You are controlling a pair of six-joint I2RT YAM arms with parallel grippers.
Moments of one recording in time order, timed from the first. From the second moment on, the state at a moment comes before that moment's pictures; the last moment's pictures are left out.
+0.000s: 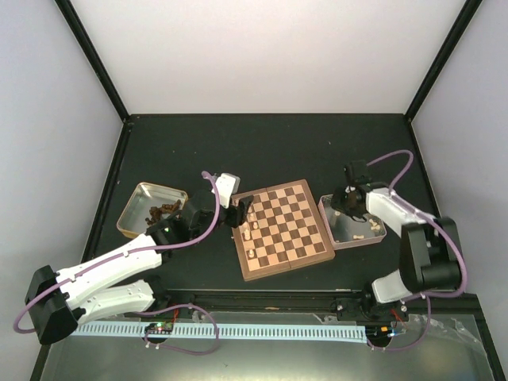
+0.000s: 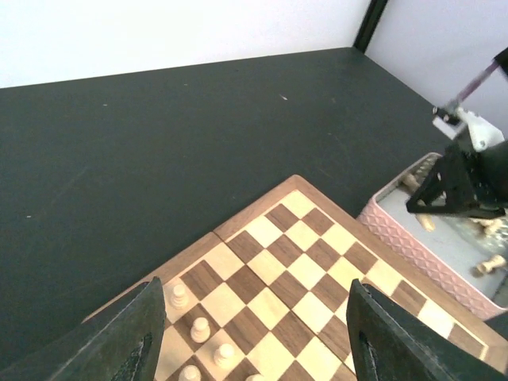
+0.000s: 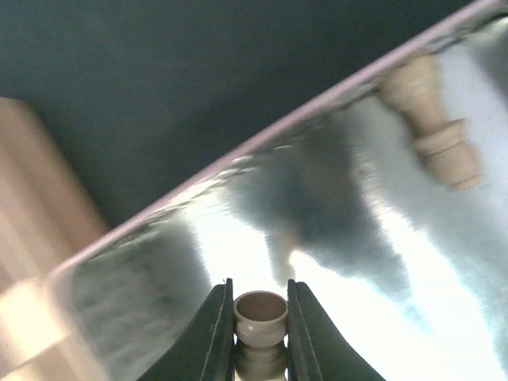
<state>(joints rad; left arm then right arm) -0.89 0.98 0.69 -0.10 -0.29 -0.33 0.18 1.53 0.83 -0.52 0.00 0.56</state>
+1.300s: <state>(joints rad) -0.89 1.11 0.64 0.21 0.00 -0.40 0.70 1.21 0.74 0.09 -0.37 1.62</state>
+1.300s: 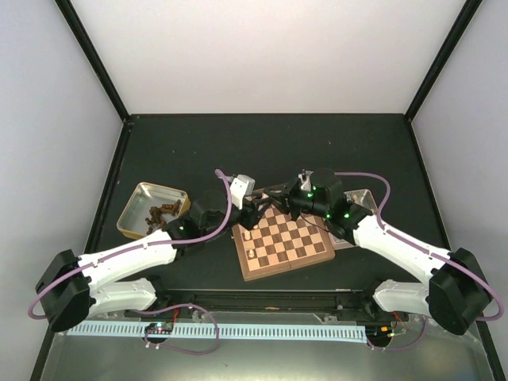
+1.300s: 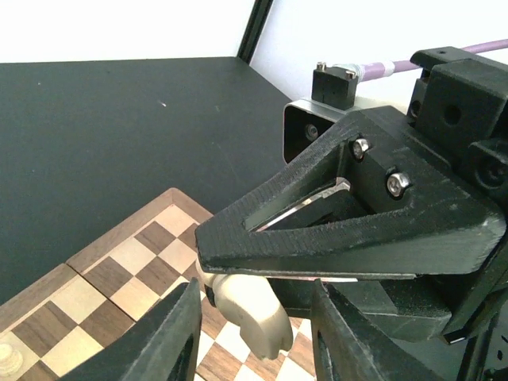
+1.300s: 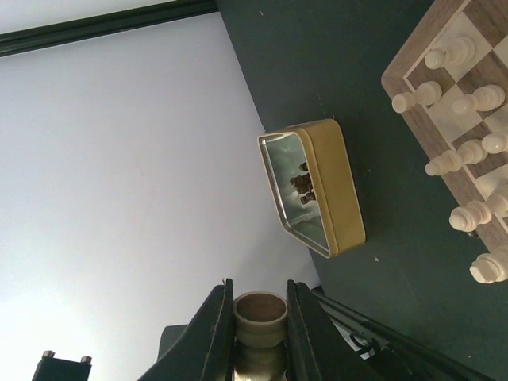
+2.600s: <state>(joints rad) -0.87 1.20 1.07 -0.60 0.00 -0.06 0.62 0.83 0.72 -0.30 0.05 1.24</state>
